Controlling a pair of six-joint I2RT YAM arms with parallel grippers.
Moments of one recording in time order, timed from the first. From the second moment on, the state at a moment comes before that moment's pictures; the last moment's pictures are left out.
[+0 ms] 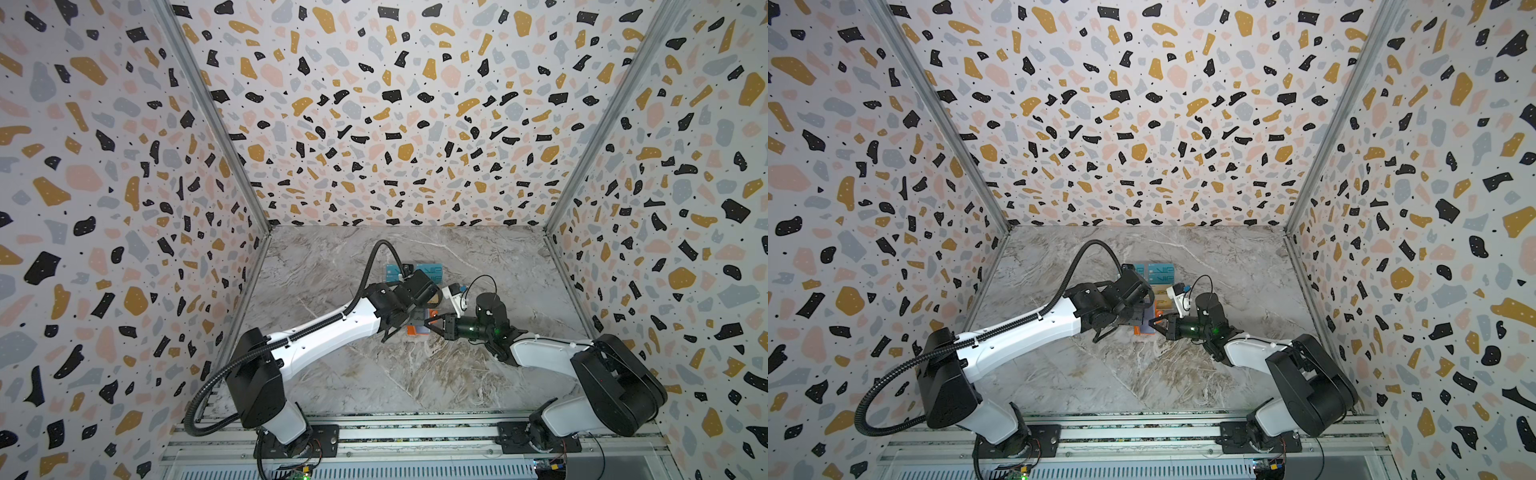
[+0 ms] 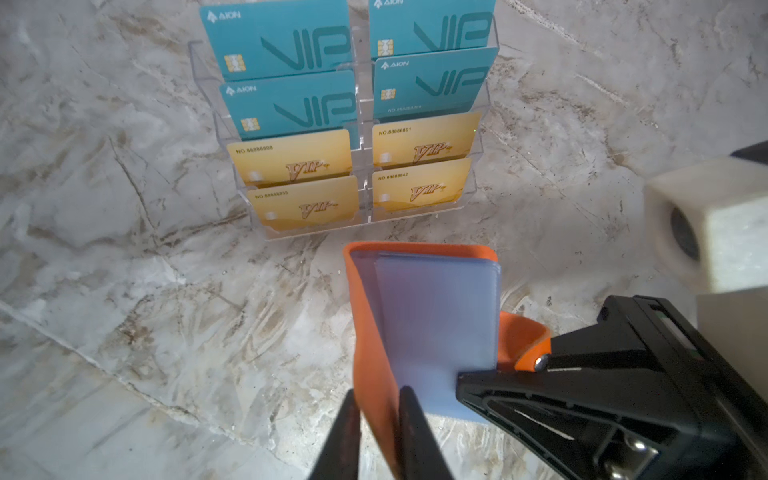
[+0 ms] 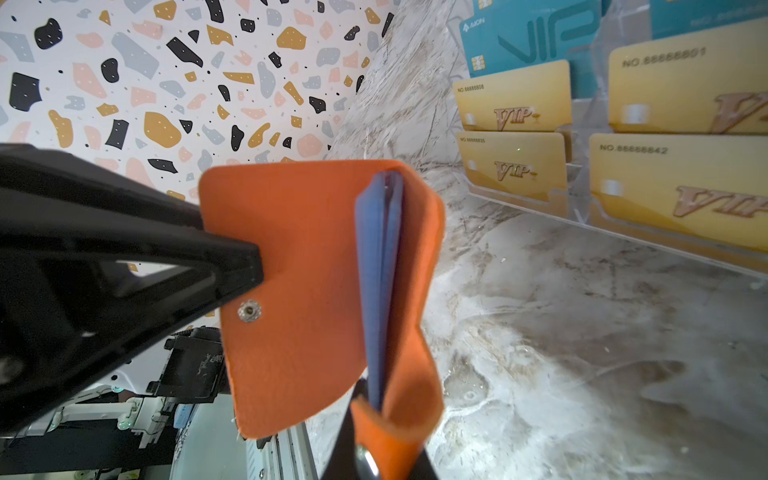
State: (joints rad) left arm -0.93 1.58 1.36 -0.83 -0.29 -0.71; right arm 0.55 1.44 0.50 0.55 -0.70 0.63
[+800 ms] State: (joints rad) left arm -0.71 1.43 0.98 -0.46 0.24 -0.63; right arm 0.53 1.44 0.48 0.45 -0.71 0.60
